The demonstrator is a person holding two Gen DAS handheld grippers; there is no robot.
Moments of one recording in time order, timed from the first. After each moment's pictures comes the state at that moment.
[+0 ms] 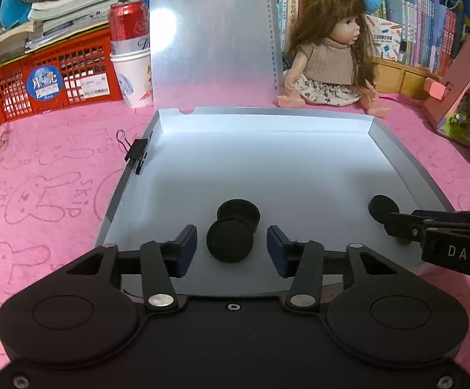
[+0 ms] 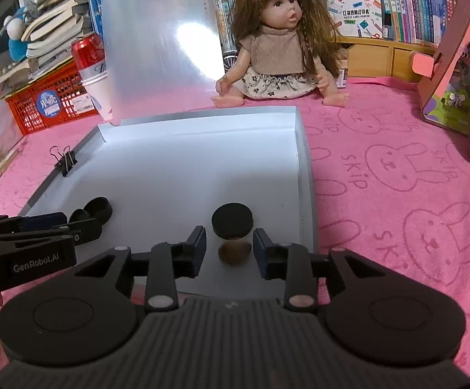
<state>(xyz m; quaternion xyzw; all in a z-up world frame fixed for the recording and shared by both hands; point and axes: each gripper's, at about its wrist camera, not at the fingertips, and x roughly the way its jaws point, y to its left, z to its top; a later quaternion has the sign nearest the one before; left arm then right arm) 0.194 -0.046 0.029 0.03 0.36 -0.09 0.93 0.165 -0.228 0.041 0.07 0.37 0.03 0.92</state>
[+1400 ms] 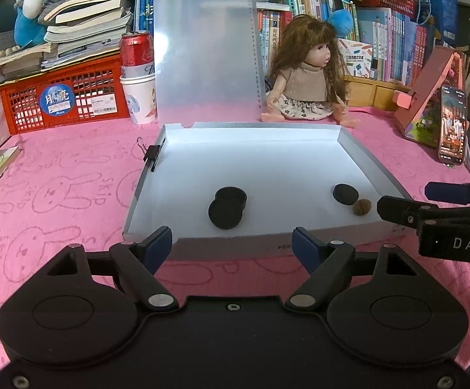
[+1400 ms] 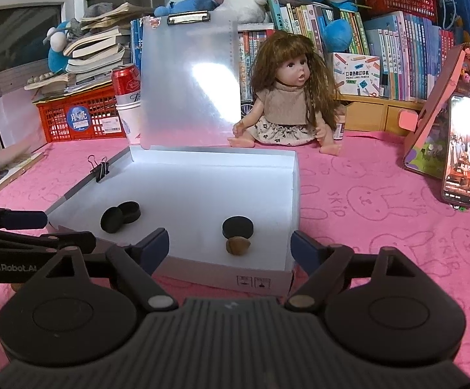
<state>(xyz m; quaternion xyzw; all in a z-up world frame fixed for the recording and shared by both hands) 0.117 -0.027 0.054 0.03 0.32 -0.11 0.94 0.099 -0.225 0.069 0.02 0.29 0.05 0.96</state>
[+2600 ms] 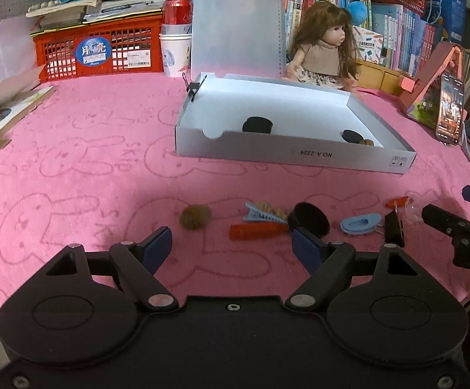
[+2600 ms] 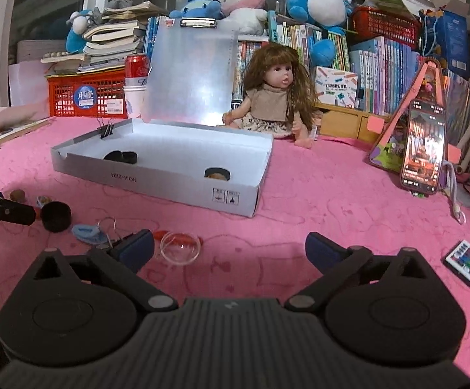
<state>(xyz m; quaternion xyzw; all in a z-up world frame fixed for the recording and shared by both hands) 0.032 0.023 0.019 -0.01 0.34 -0.09 0.93 0.006 -0.236 0.031 -0.04 0.24 0.03 0.97</state>
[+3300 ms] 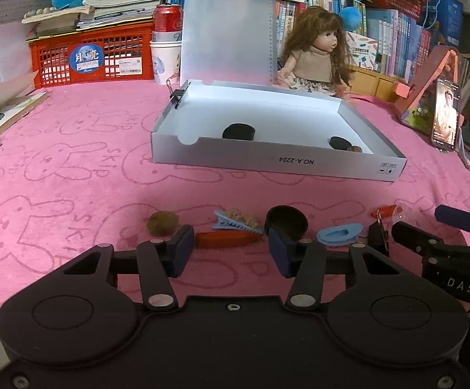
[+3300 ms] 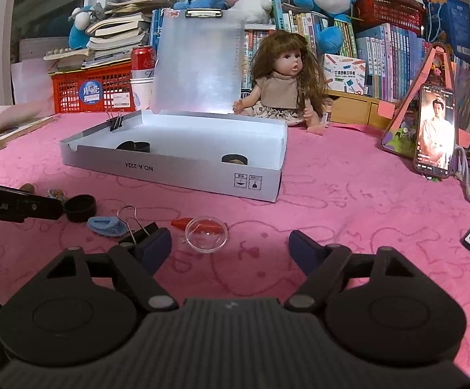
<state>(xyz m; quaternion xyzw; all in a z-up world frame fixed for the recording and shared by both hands) 0.035 -0.003 0.017 -0.02 0.32 -0.09 0.94 0.008 -0.222 0.021 -0.03 0.26 0.04 0.97</state>
